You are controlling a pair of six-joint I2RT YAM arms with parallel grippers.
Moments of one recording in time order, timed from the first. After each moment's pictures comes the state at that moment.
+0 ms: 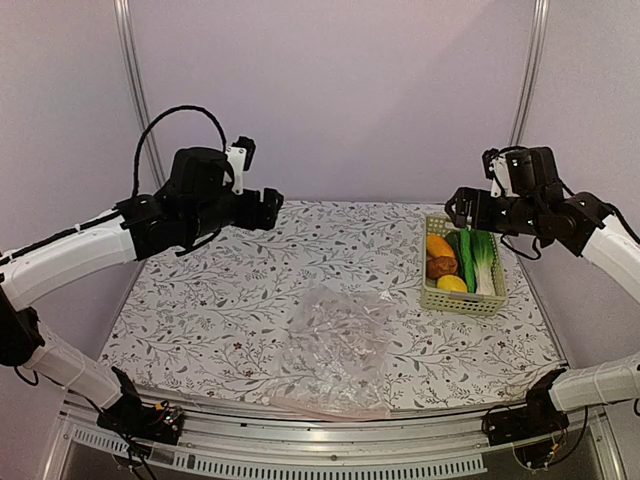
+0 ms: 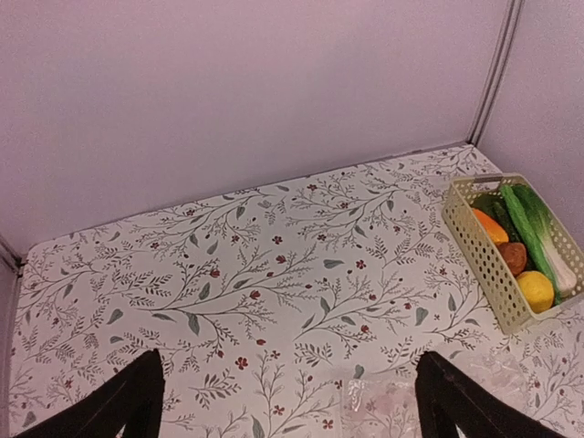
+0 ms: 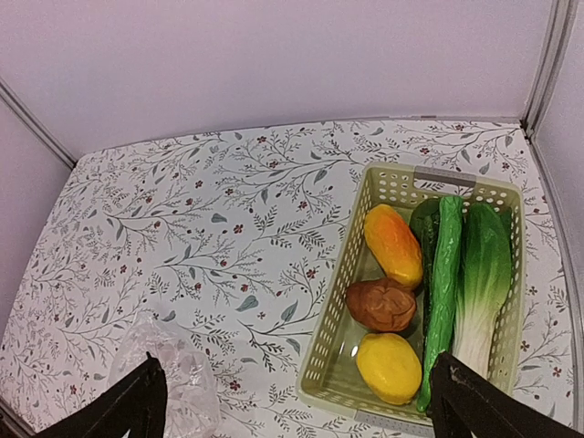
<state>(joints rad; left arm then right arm) -0.79 1.37 1.22 -0.25 -0.40 -0.19 0.51 1.15 1.19 -0.61 0.18 0.39</state>
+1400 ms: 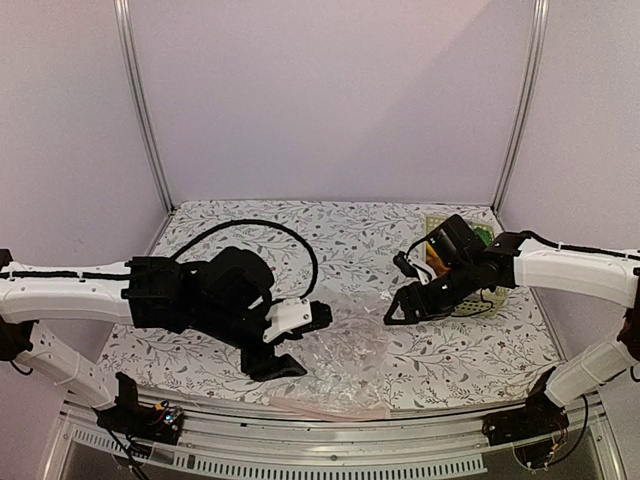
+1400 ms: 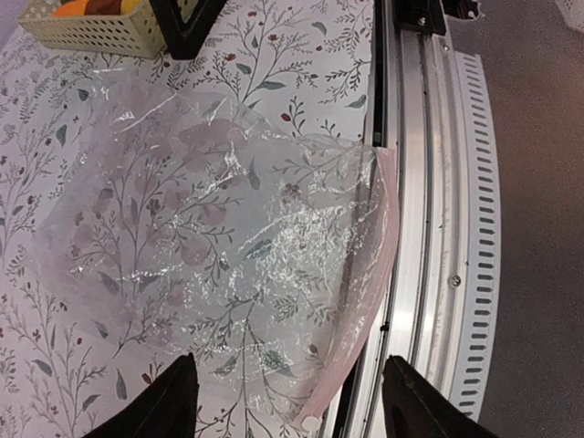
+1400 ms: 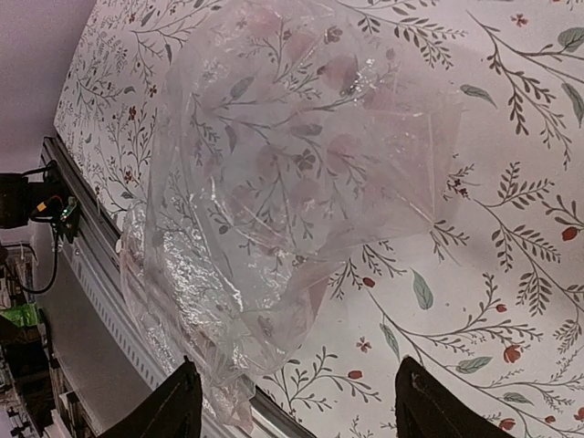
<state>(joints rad) -1.22 1.31 1.04 -0.59 0.11 0.16 0.73 1.38 0.96 -0.60 -0.37 0.39</state>
